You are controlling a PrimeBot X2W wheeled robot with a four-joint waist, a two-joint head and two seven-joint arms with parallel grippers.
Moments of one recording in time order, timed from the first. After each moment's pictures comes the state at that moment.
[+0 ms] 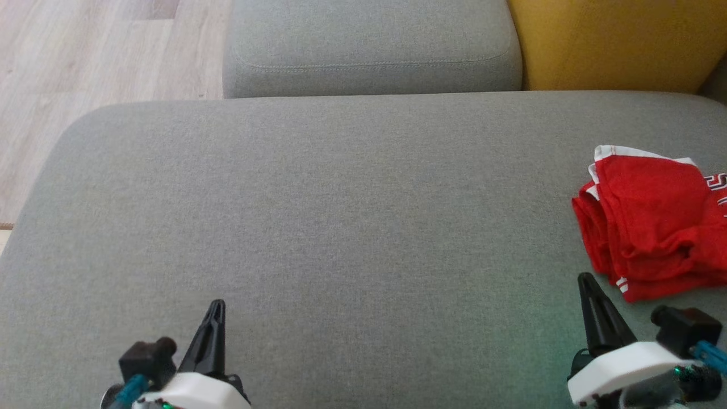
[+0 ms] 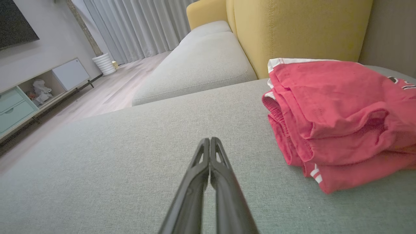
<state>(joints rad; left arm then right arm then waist) 0.12 0.09 -0.19 0.21 -0.27 0.00 -0.21 0.16 -0.05 -0.01 0.02 0.28 0.12 0.07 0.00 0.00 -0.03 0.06</state>
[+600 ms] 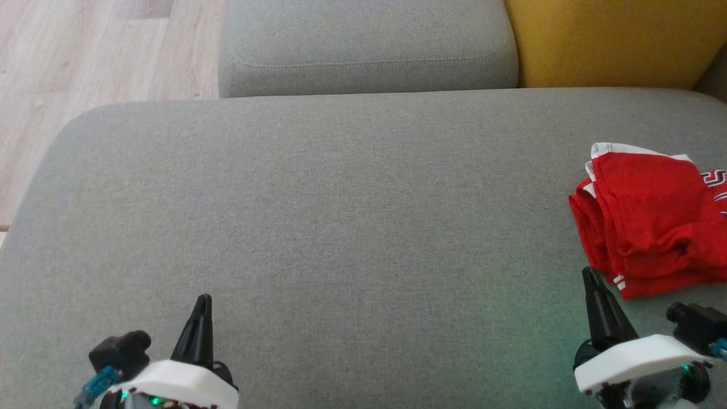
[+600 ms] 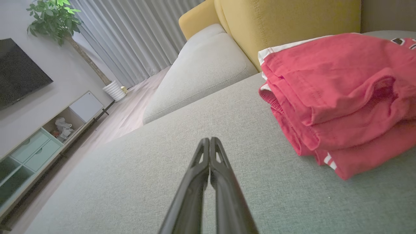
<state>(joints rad) 0.10 0.08 -0.15 0.22 -0.50 -0.02 -0.16 0.13 -0.05 -0.01 0.06 0.51 0.12 0.07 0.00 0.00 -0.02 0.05</state>
